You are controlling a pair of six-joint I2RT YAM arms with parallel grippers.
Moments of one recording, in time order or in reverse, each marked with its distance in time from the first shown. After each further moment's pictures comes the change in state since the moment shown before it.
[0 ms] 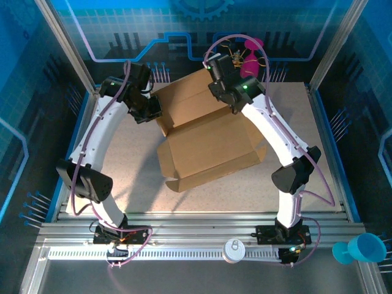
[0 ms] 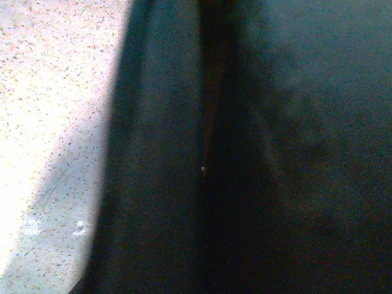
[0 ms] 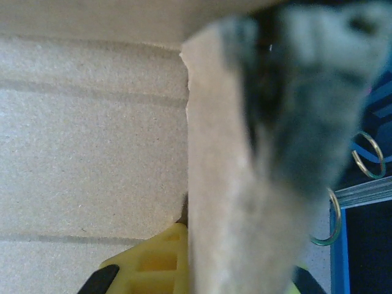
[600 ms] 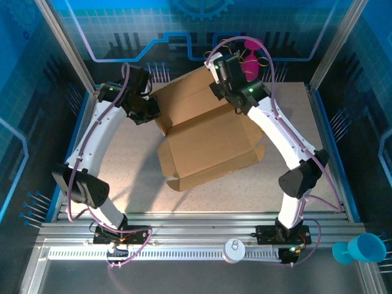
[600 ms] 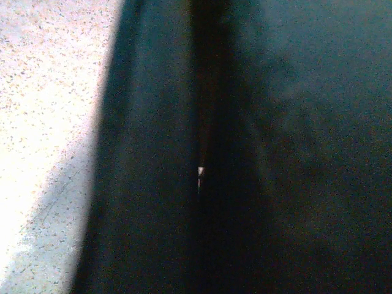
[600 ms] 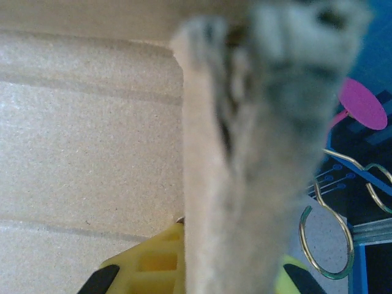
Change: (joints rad) left arm 0.000 -0.064 -0.107 0.102 -0.034 -0.019; right arm -0.023 -0.072 -0.132 0.163 -0.097 -0.086
